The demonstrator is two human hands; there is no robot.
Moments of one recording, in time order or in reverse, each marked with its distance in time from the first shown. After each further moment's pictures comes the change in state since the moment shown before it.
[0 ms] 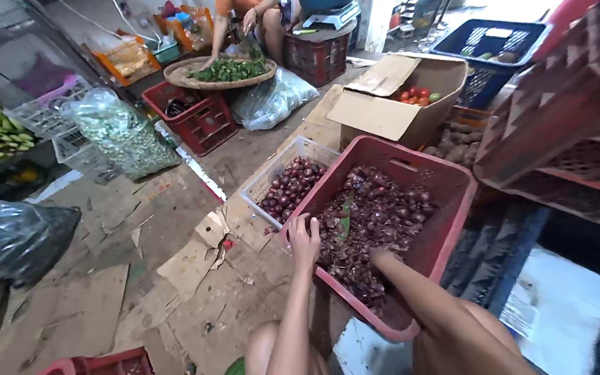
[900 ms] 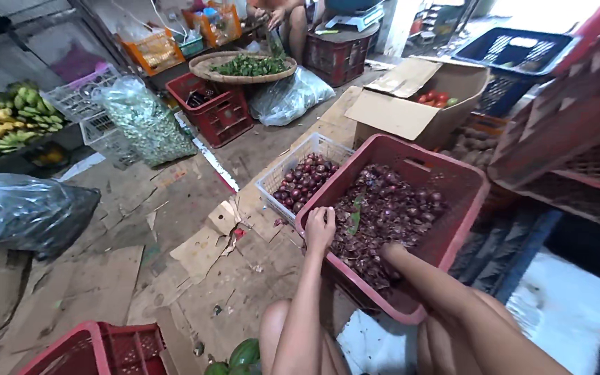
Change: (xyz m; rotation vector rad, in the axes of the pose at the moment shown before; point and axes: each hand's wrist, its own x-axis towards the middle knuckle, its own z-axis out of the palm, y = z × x) left_hand 0.006 0.004 -0.001 -0.029 -0.188 -0.034; right_hand -0.015 0.013 0.002 -0.286 0.029 -0.062
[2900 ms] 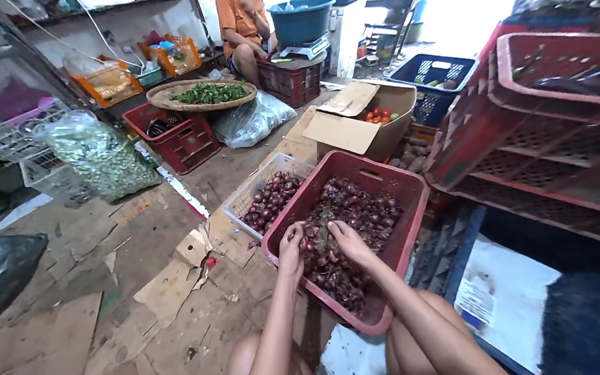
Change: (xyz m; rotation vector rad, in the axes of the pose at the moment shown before) left_hand -0.016 0.046 -0.003 -1.090 -0.057 -0.361; right_hand -0.130 -0.007 -0.099 1.364 0.484 -0.477
